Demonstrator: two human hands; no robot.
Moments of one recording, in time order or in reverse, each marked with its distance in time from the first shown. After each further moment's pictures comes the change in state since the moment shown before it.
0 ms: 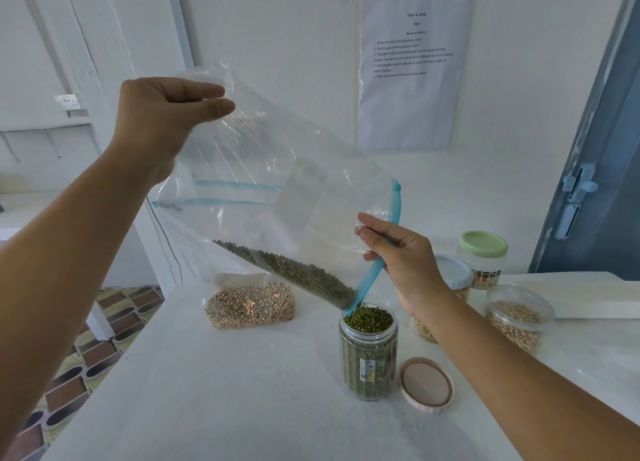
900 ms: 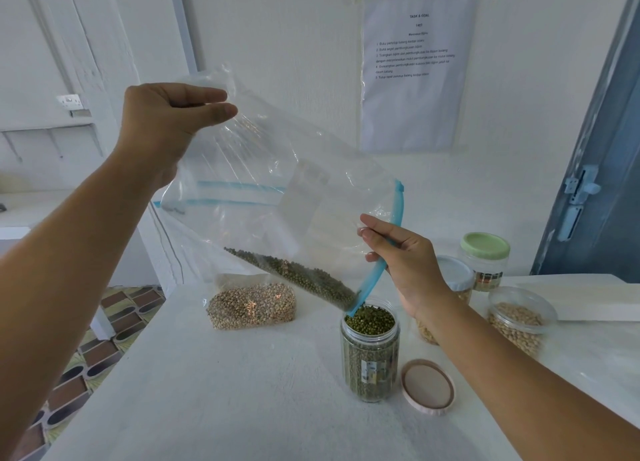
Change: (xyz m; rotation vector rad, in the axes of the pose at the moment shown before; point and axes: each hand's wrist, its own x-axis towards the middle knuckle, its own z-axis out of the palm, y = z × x) left_hand 0.001 -0.007 -0.001 -0.012 0.014 -0.022; right_hand 0.000 0.001 -0.001 -0.002 0.008 -0.001
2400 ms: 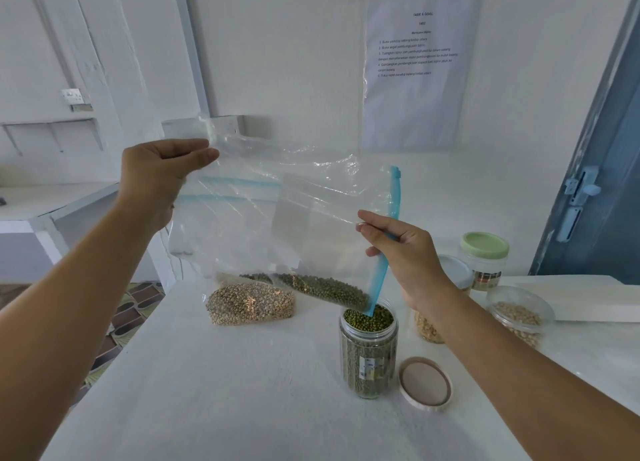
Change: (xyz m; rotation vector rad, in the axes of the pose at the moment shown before) left_hand -0.034 -0.054 -0.014 -0.073 0.105 -0.214; right_hand 0.007 -0.002 -0.004 -0.111 -0.043 -0.032
